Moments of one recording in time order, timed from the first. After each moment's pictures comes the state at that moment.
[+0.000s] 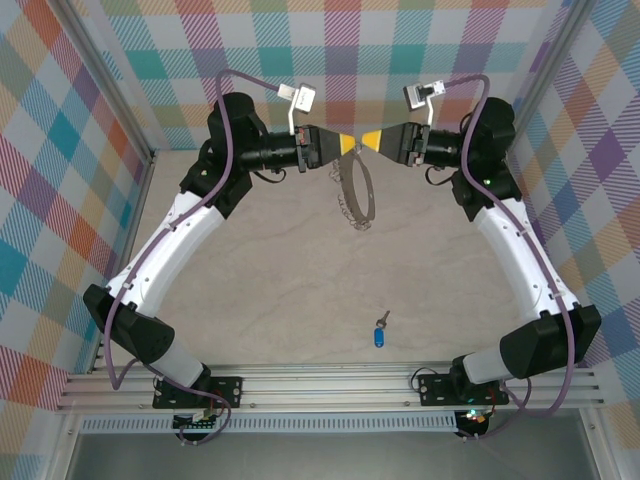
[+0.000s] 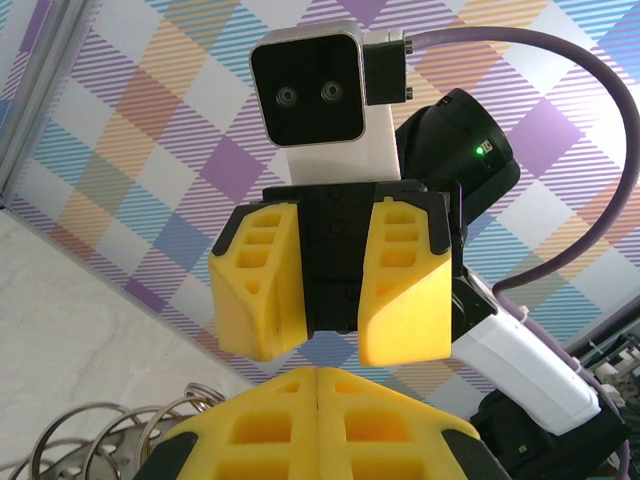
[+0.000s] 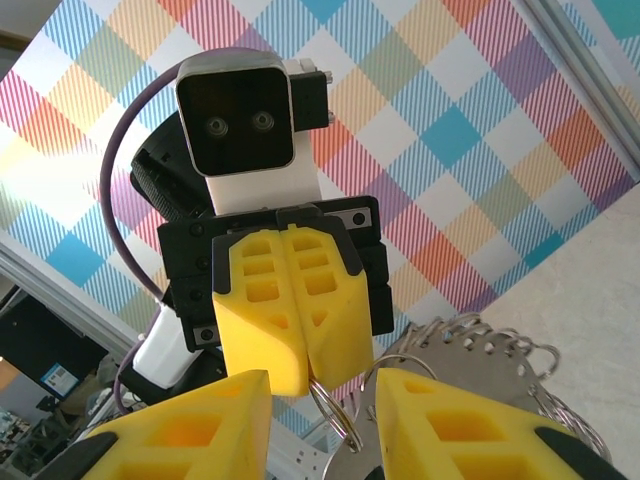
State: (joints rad) left arm -0.54 1.58 1.79 -0.19 0.86 -0.65; right arm 0.26 1.43 1.53 0.10 -1.19 0.92
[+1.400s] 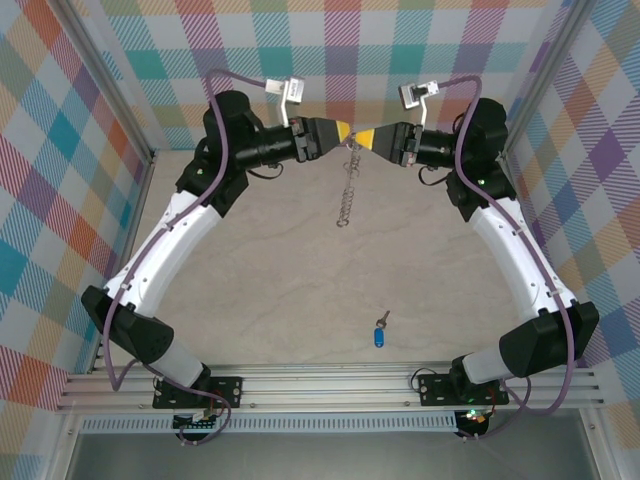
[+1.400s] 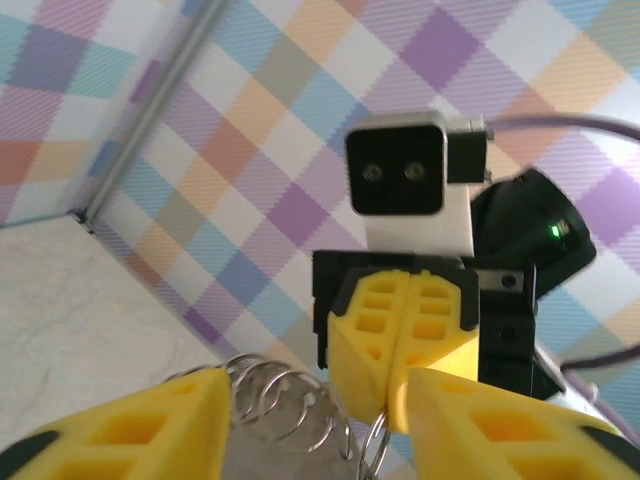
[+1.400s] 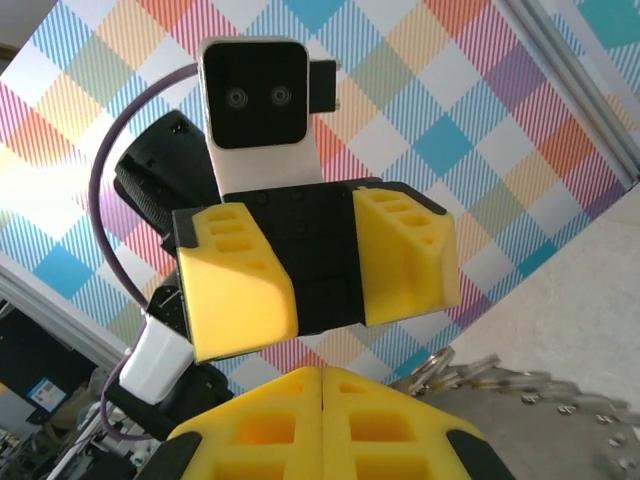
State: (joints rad) left arm -0.51 1.56 1.79 -0.20 0.68 -0.68; right arm 0.29 1.44 1.53 0.10 -1.12 0.91
